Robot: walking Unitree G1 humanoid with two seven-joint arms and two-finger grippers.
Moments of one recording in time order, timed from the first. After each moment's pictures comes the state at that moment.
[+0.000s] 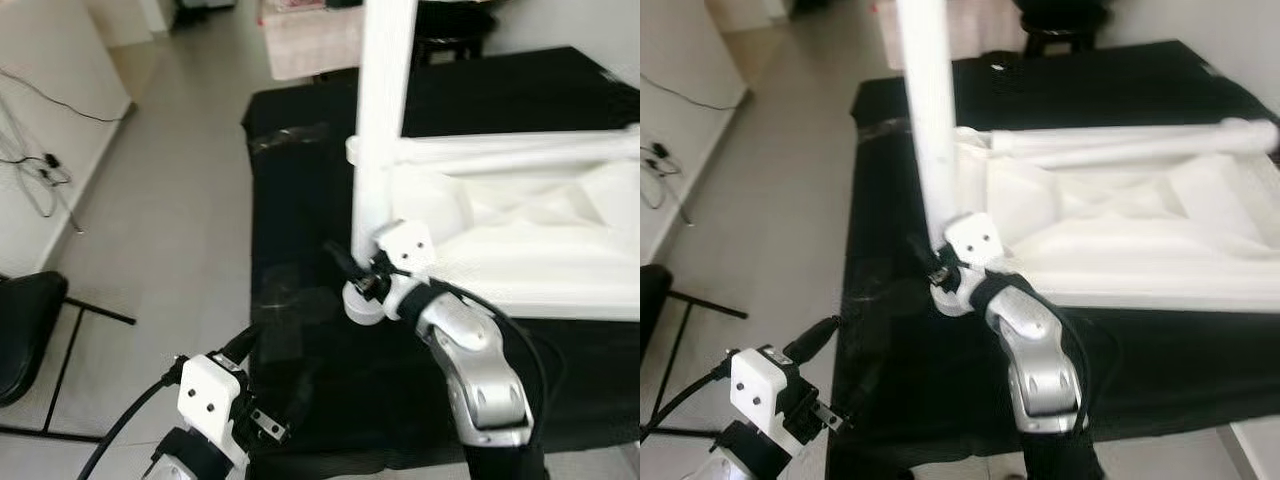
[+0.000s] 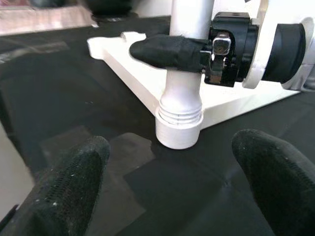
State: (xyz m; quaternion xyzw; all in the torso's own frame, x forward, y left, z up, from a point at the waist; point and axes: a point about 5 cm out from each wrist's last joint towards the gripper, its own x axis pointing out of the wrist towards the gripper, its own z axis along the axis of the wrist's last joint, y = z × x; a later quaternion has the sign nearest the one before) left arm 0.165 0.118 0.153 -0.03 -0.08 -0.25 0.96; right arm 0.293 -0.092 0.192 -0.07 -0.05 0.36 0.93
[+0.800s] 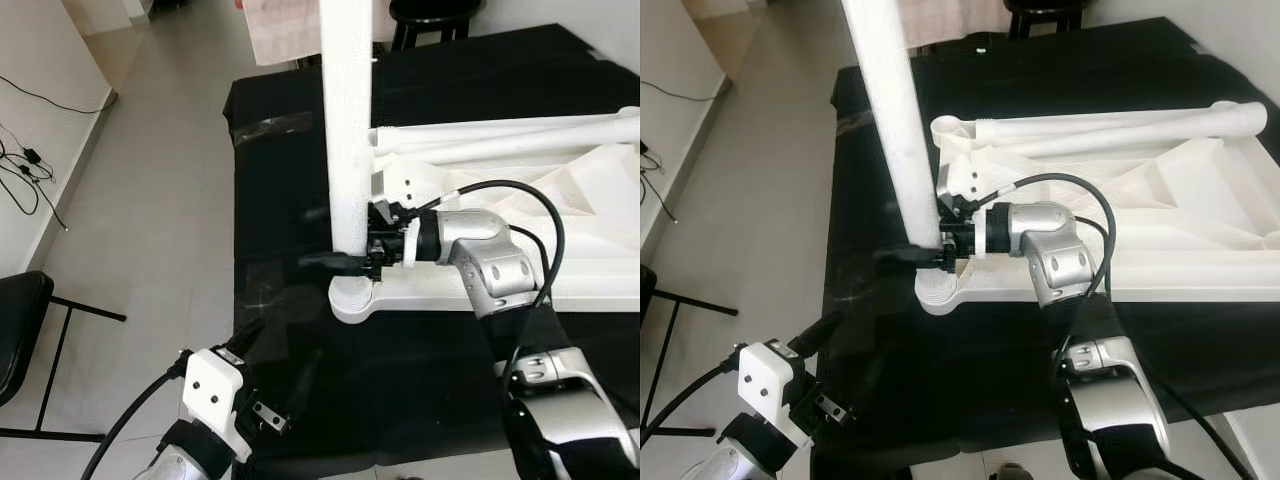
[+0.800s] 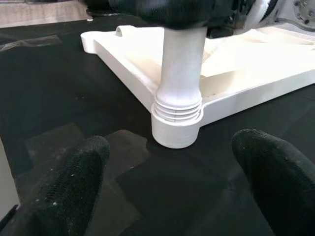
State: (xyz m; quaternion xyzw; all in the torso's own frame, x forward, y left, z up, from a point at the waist) left arm 0.171 0.117 0.151 -0.03 -0.09 -0.25 0.96; right arm 0.346 -0.111 0.244 -0.11 -0.03 0.66 0.74
